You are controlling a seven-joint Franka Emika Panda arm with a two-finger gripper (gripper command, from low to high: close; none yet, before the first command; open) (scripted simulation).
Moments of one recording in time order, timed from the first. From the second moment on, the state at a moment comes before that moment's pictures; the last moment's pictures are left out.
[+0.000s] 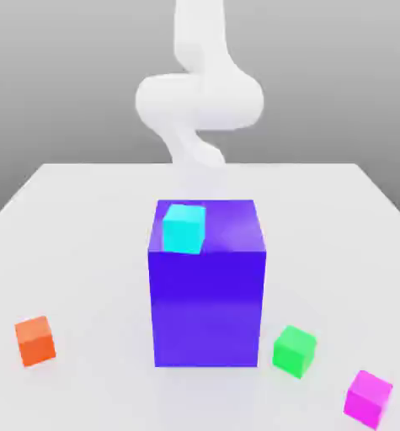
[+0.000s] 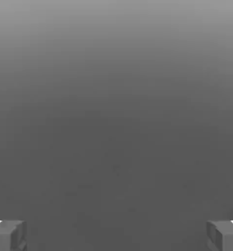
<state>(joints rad) 0.02 -0.71 0.01 -2.30 -0.01 2.33 0.77</state>
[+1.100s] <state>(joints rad) 0.31 0.49 0.14 -2.30 -0.19 2.78 0.51</state>
